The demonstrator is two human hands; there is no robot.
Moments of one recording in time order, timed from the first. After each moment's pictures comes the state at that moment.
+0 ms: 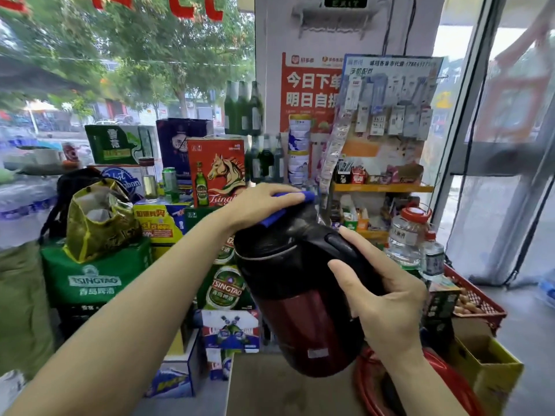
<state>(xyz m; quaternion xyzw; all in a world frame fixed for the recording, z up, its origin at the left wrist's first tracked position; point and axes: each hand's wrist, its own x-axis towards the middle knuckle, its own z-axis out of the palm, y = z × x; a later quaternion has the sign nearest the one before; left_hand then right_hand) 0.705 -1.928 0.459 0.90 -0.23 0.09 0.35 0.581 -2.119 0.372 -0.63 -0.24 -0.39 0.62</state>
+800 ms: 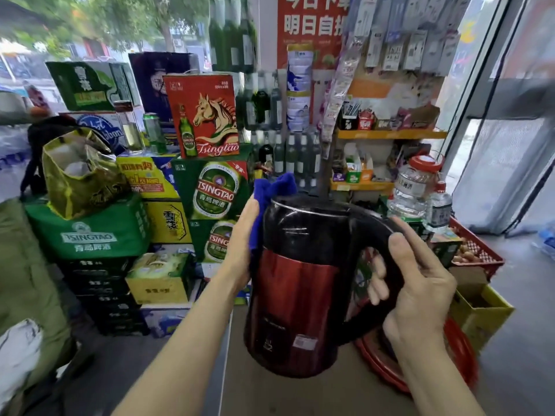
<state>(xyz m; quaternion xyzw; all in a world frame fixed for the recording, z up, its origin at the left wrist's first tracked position) 0.731 -1.946 0.283 0.54 -0.08 -0.04 0.84 0.625 -2.154 0.302 -0.49 -0.03 -0.29 0.82</state>
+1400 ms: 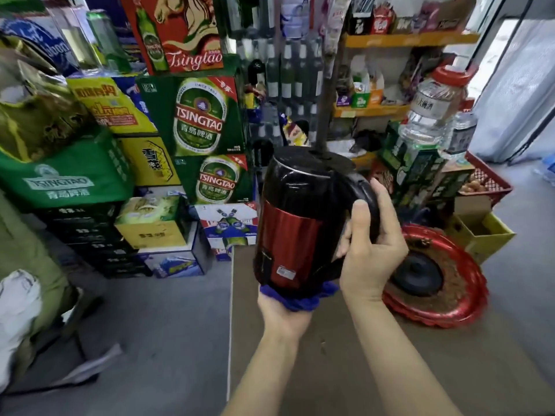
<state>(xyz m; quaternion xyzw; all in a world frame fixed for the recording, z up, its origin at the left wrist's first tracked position) 0.670 -1.997 0.082 0.18 0.30 -0.13 0.93 0.682 -2.087 0.179 -0.61 0.06 -0.37 0.70</state>
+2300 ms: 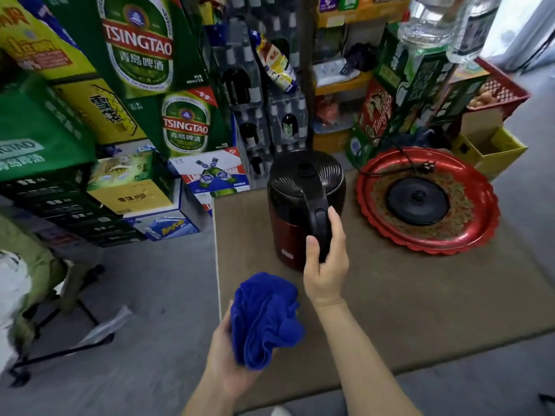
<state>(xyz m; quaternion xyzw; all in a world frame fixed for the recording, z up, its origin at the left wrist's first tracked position) 0.568 -1.926 -0.016 0.28 0.20 -0.23 0.91 0.650 -2.089 -0.017 -0.76 0.03 -0.37 0.53</state>
